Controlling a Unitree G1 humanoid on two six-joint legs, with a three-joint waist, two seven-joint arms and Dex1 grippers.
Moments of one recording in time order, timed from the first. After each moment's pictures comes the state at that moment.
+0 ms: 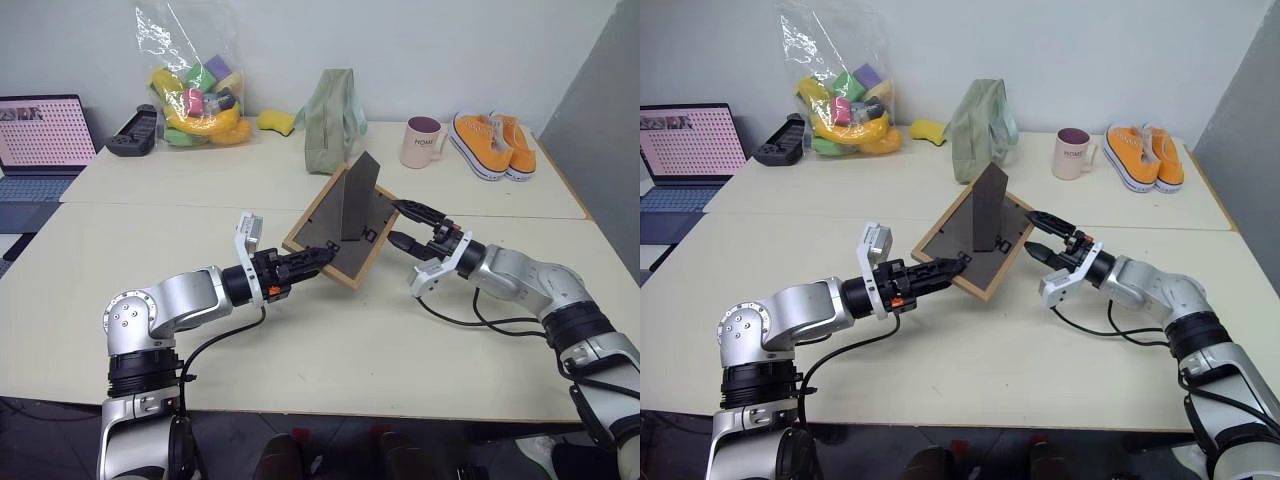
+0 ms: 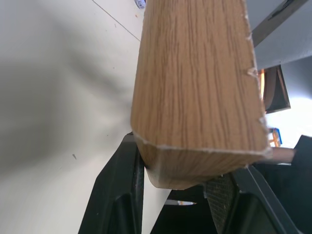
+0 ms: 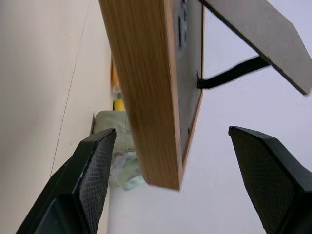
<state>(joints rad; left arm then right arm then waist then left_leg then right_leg) -0.52 0.42 0.28 0.05 -1.92 1.30 0.29 -0.80 -0.65 0.38 0.59 -0.97 -0.87 -0.28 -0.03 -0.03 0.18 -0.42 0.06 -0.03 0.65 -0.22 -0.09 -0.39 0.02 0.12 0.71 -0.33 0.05</state>
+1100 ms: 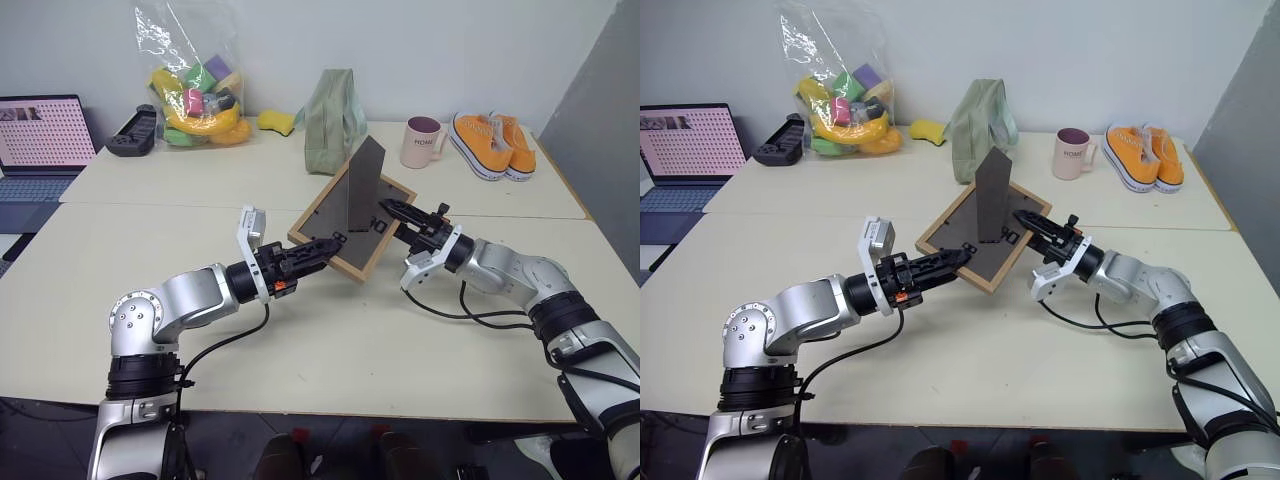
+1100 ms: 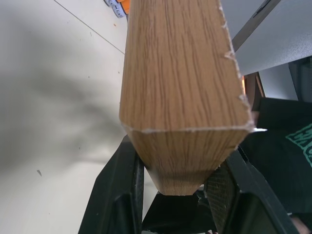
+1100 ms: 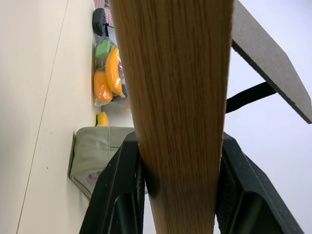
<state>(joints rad) -0.50 0.46 0.20 0.02 -1.98 1.19 0.23 -0.84 -0.62 0.42 0.63 -0.96 -0.88 -0.36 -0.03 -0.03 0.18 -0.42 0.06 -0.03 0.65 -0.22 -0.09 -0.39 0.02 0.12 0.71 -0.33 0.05</state>
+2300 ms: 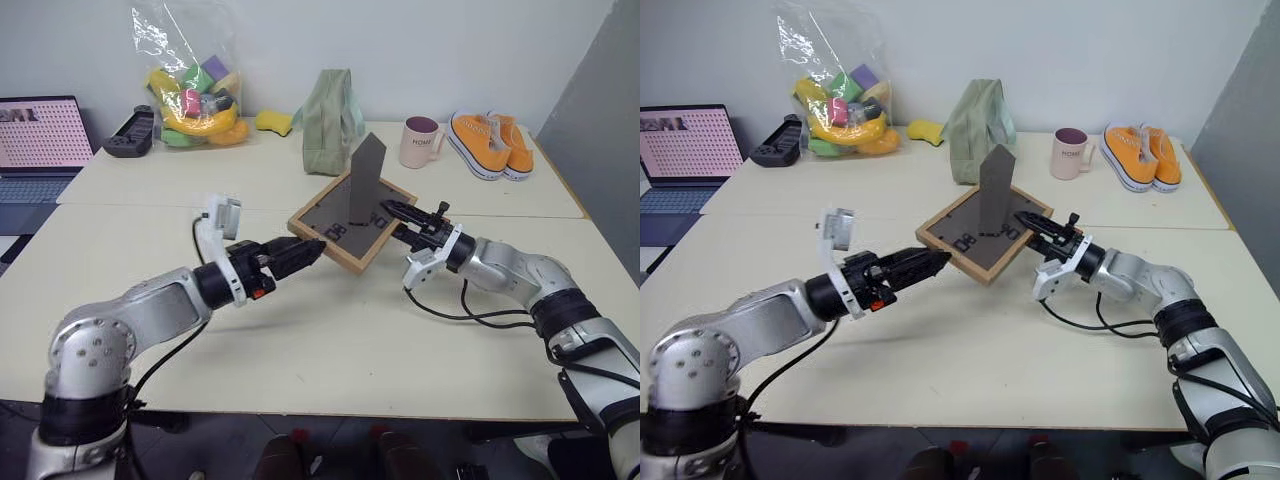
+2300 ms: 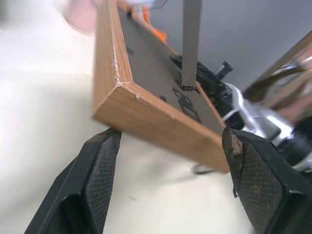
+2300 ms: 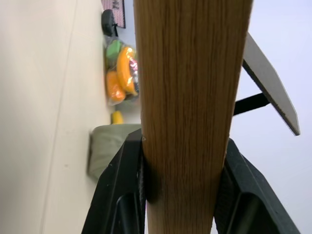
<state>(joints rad) -0.29 0.71 0.24 -0.55 -1.31 0.87 -0.17 -0.87 -0.60 0.43 0.76 -0.72 -0.95 -0.15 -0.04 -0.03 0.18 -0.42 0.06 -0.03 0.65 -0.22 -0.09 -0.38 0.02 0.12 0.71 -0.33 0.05</state>
